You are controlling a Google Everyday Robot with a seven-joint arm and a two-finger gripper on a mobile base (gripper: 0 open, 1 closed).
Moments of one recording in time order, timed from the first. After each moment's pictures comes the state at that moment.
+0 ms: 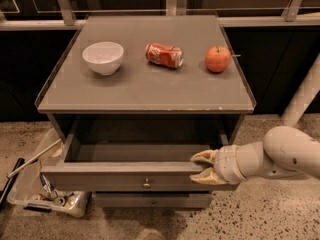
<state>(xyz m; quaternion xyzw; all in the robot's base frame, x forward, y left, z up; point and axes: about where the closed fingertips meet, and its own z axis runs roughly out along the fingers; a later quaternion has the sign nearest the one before) 0.455 -0.126 0.651 -0.62 0.68 0.17 0.35</state>
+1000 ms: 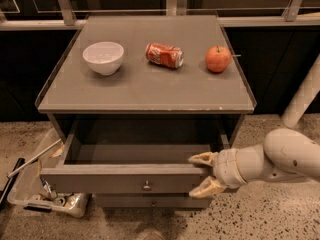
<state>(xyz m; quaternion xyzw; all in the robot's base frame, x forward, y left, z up) 0.443 -0.124 0.648 -0.64 0.66 0.19 0.35</state>
